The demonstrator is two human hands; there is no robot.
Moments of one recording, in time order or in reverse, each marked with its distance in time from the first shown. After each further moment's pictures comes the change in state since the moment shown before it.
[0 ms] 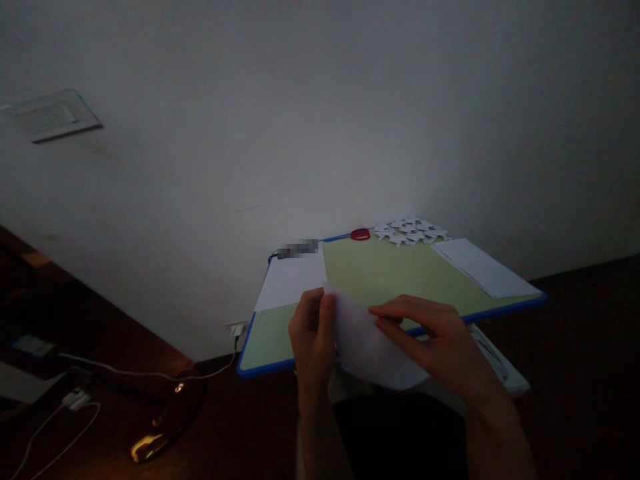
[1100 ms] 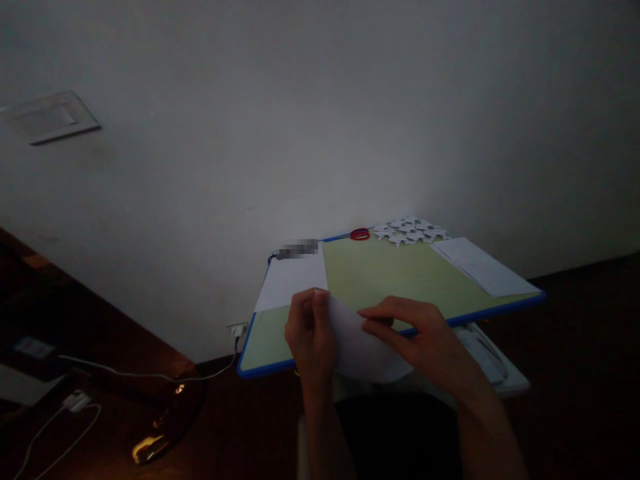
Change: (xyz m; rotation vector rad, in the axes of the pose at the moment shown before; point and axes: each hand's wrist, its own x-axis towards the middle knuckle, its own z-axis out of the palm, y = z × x) left_hand 0.001 0.000 0.007 0.085 0.210 0.097; right_hand 0.003 0.002 0.009 0.028 -0.064 0.069
